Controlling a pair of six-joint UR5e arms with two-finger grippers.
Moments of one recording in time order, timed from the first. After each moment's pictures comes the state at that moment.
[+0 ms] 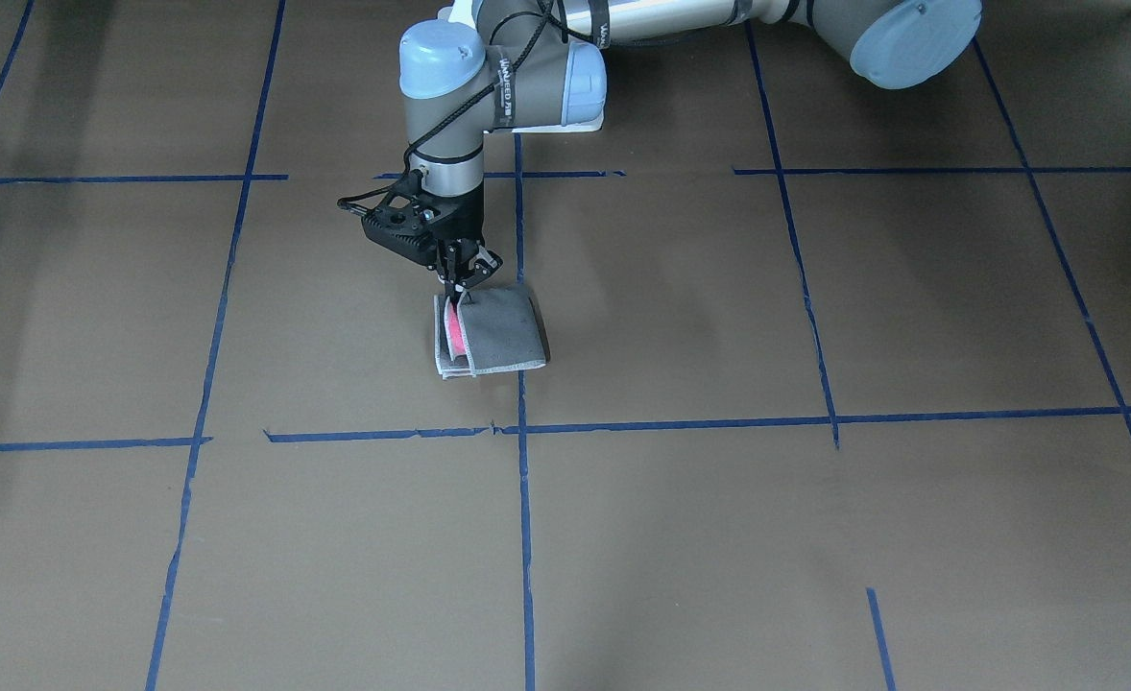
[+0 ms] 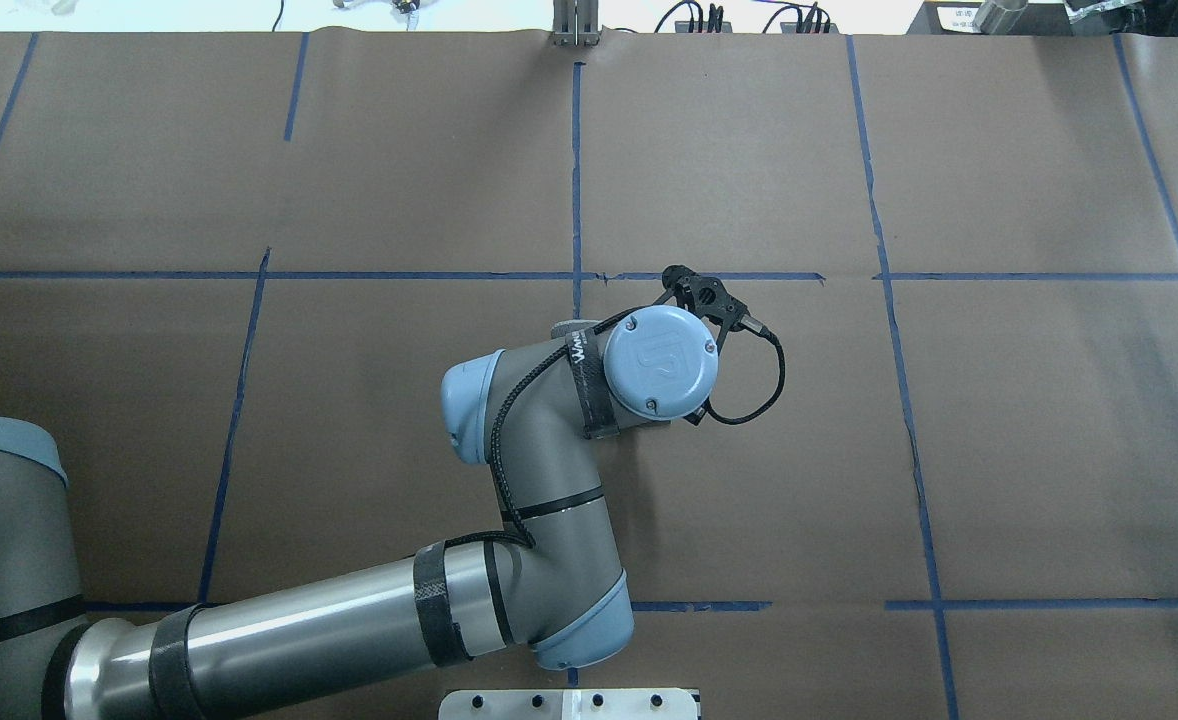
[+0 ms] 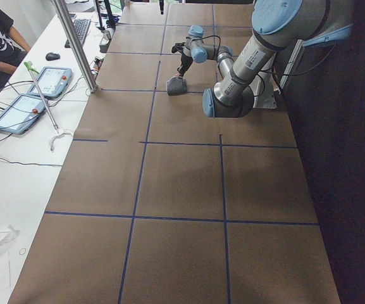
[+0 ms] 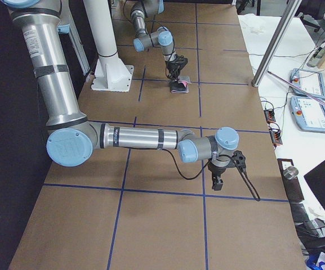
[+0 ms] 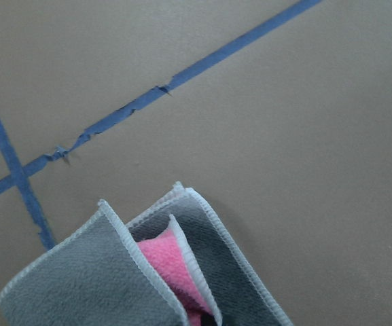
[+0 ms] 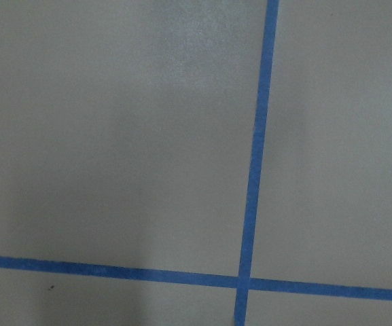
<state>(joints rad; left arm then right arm) -0.36 -2.58 -1.32 -1.71 -1.55 -0.73 1.41 -1.33 1.28 -1.34 2.26 0.15</state>
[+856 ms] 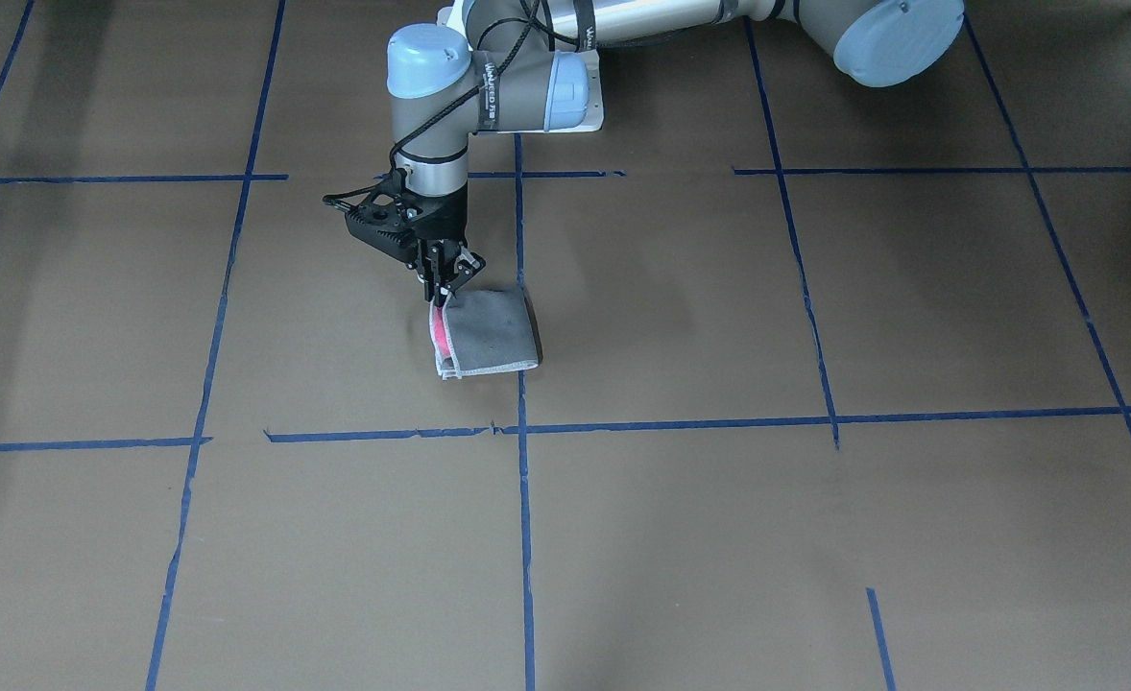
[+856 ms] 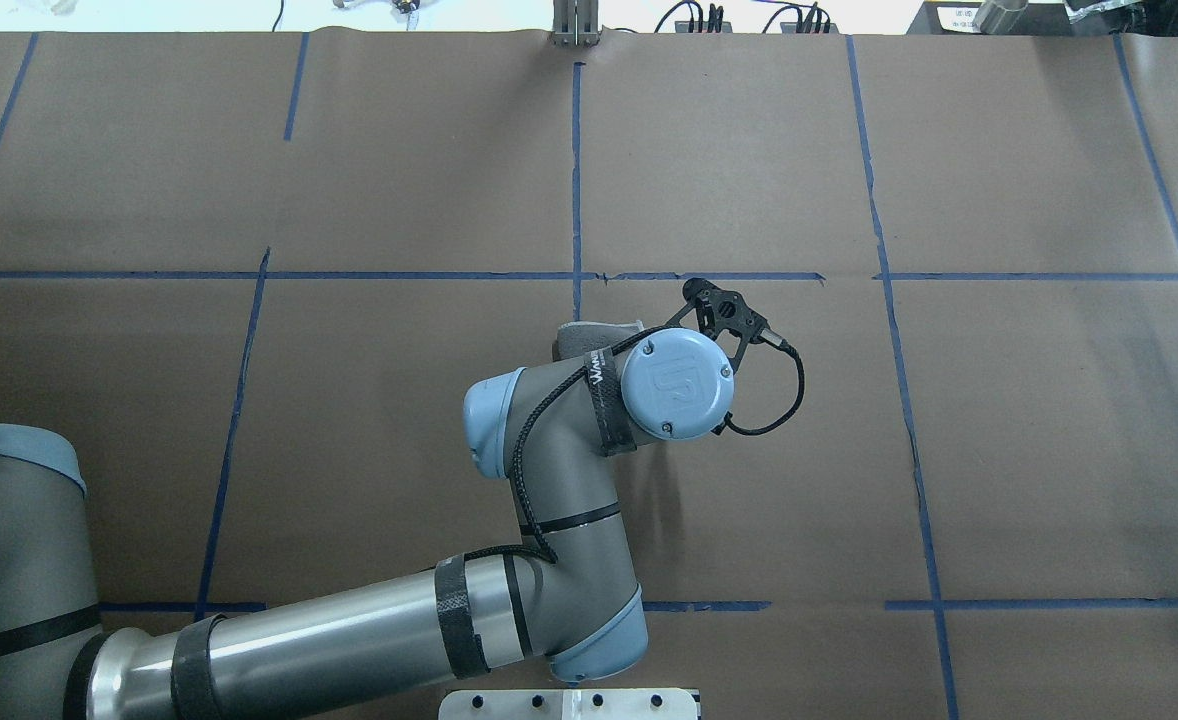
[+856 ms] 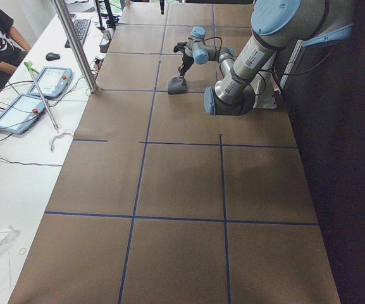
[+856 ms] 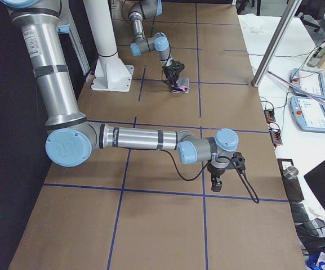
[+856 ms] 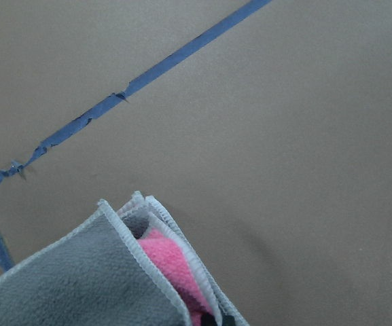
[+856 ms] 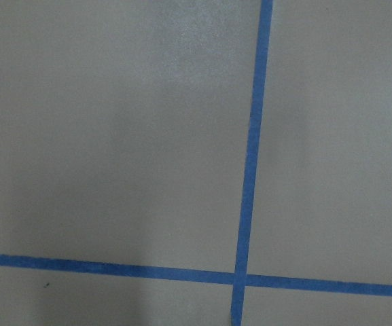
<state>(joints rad) -0.34 -2.60 -1.27 -1.80 -1.52 -0.73 1.41 -1.34 1.28 -1.34 2.27 0.15</state>
